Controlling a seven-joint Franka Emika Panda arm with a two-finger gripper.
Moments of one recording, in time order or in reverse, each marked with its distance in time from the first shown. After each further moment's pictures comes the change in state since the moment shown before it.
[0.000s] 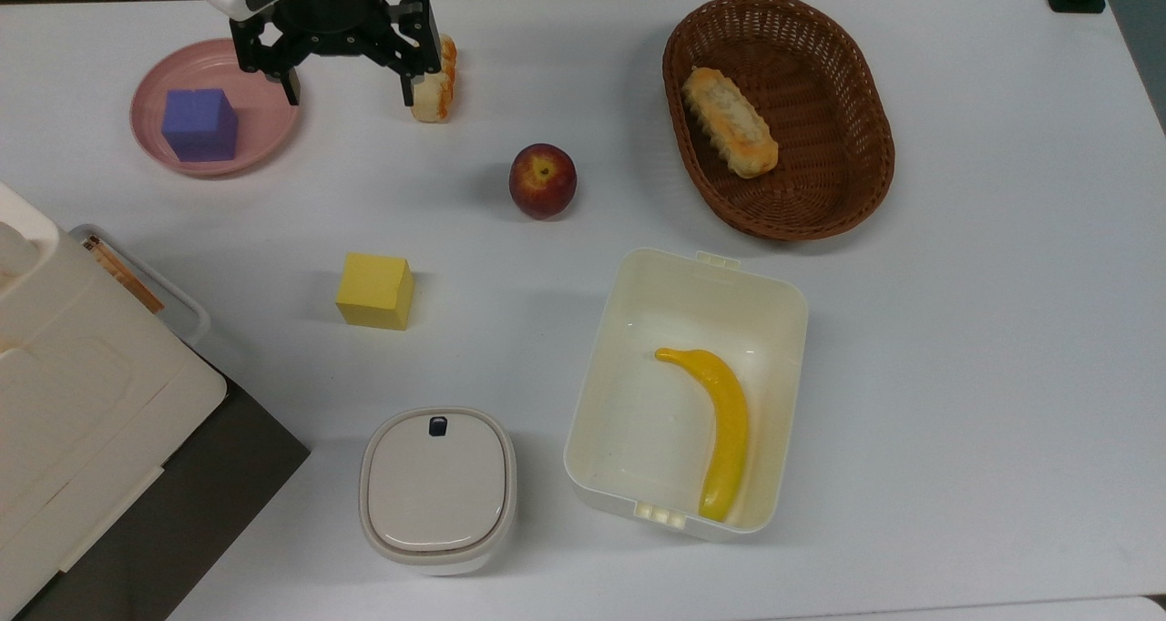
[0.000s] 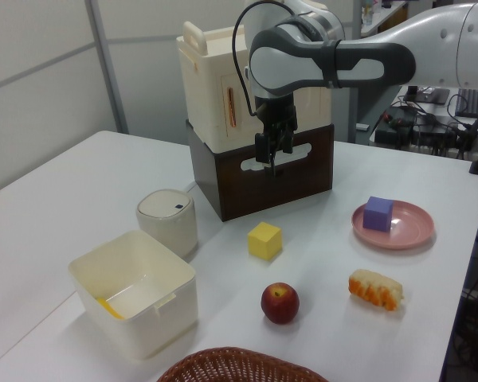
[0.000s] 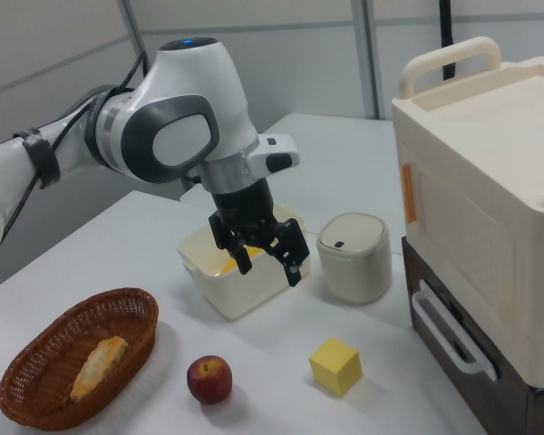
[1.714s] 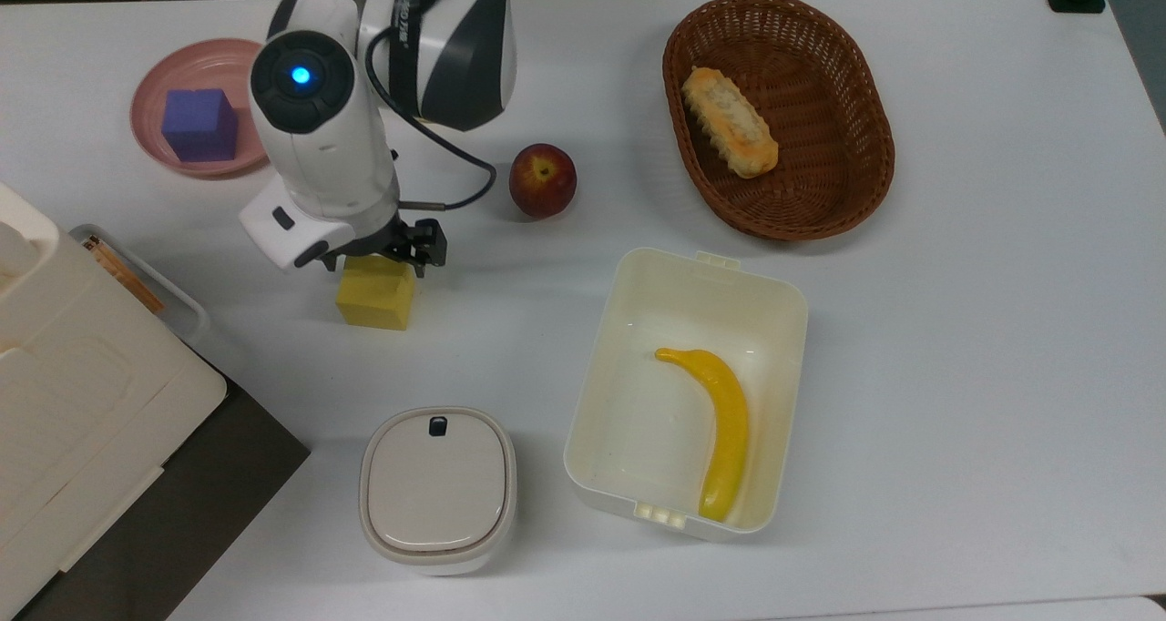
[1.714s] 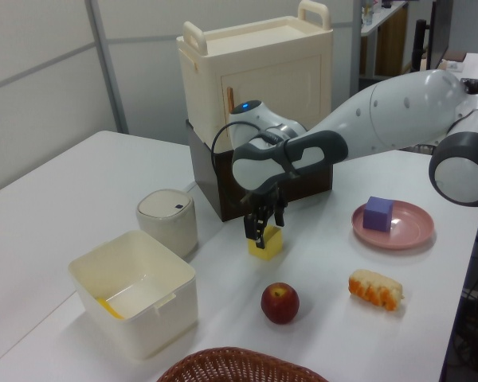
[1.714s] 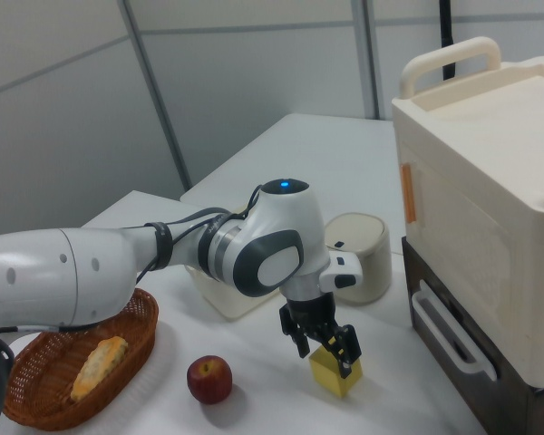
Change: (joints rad) arm -0.055 0.327 0.025 -0.084 0.041 0.322 0.094
